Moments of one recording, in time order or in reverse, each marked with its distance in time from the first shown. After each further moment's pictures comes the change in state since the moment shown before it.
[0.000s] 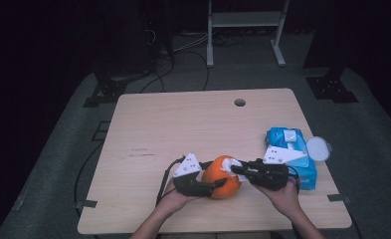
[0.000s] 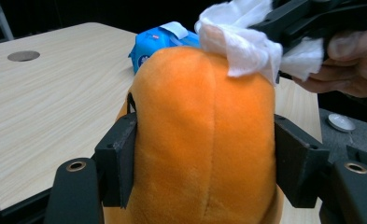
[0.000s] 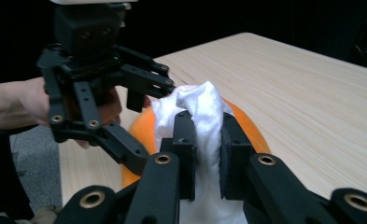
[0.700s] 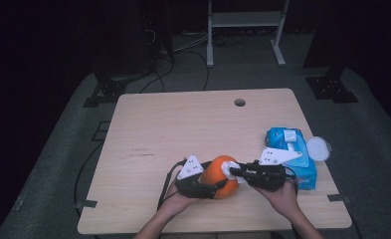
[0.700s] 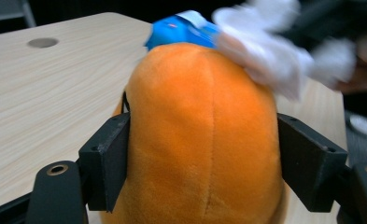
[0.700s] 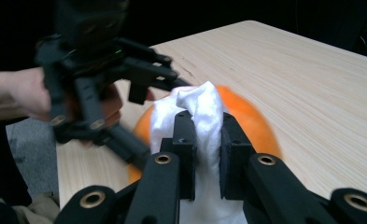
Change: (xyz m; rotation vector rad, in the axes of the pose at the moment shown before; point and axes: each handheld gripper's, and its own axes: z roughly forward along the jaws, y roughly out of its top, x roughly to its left) left arm -0.009 -0.008 0.008 0.013 0.032 0.018; right arm -0.004 -0.006 0.004 0.042 -0.018 -0.001
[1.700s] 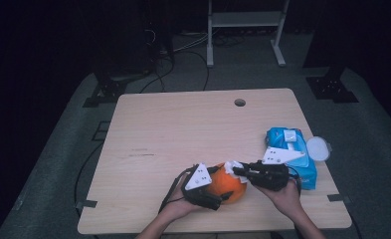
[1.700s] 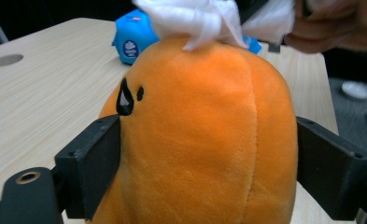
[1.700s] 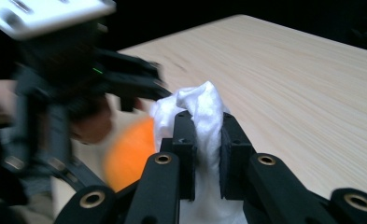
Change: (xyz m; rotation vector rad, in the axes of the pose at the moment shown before) left arm -0.016 -0.009 0.012 0.020 -0.044 0.145; right arm 0.003 -0.001 -0.001 0.012 0.011 0.004
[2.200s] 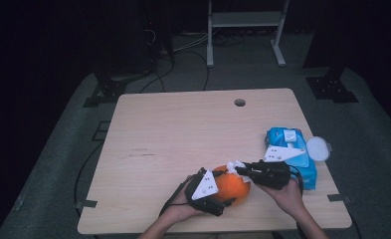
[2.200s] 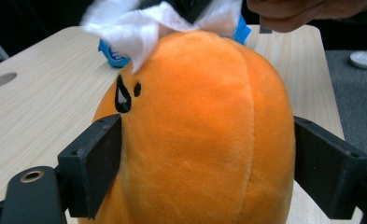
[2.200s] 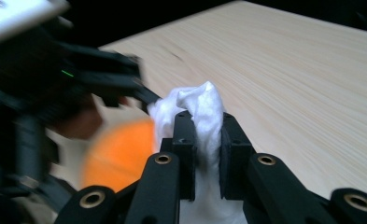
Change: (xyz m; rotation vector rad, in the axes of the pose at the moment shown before) left arm -0.014 0.000 0.005 0.019 -0.005 0.140; right arm -0.010 -0.004 -0.001 0.033 0.007 0.028
